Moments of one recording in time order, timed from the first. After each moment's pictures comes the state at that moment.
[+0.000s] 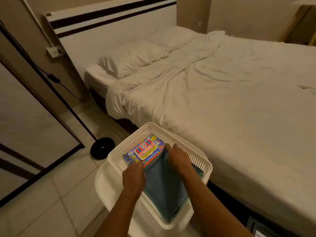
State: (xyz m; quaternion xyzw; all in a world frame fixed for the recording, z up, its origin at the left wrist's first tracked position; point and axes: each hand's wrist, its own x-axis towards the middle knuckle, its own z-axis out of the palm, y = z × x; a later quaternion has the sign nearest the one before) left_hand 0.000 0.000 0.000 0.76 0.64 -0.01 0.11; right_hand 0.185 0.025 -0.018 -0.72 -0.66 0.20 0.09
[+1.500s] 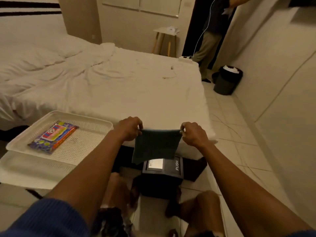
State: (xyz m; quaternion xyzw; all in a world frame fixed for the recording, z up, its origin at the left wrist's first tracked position) left_hand 0.180 -0.197 0.137 0.95 0.25 0.00 0.17; right_hand 0.349 -0.402 0.133 -0.93 -0.36 0.05 0.12
